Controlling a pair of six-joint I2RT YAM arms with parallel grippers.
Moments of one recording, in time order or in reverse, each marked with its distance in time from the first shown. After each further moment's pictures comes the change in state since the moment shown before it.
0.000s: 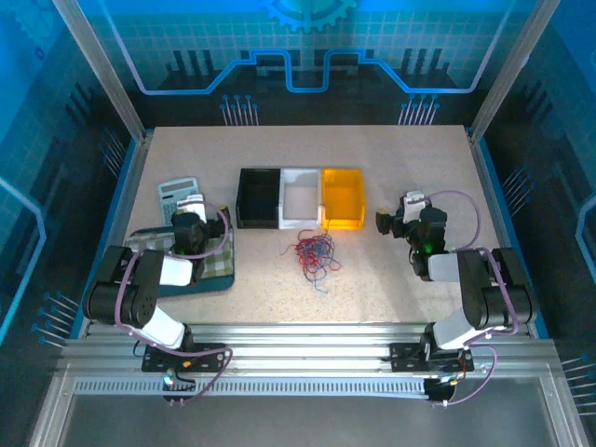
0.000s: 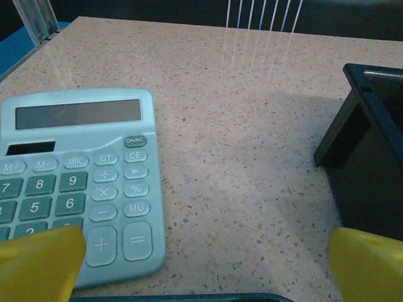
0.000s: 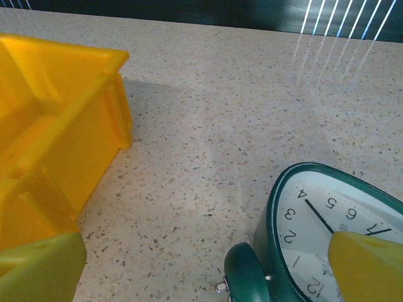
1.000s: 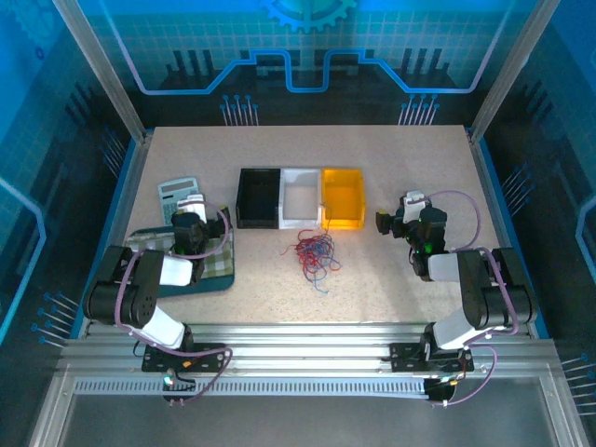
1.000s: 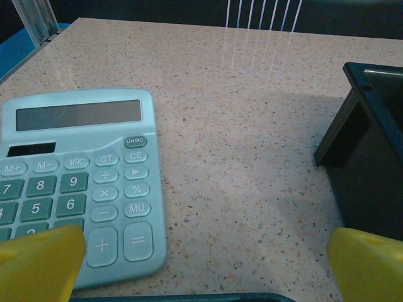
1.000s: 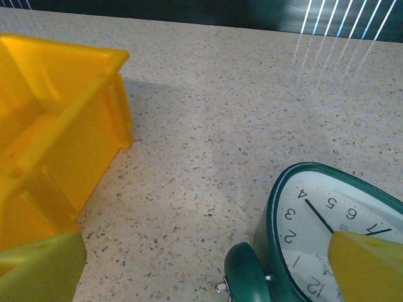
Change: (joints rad) left arm 0.000 0.000 0.000 0.000 0.000 0.008; right arm 0.000 0.000 0.000 0.000 0.000 0.000
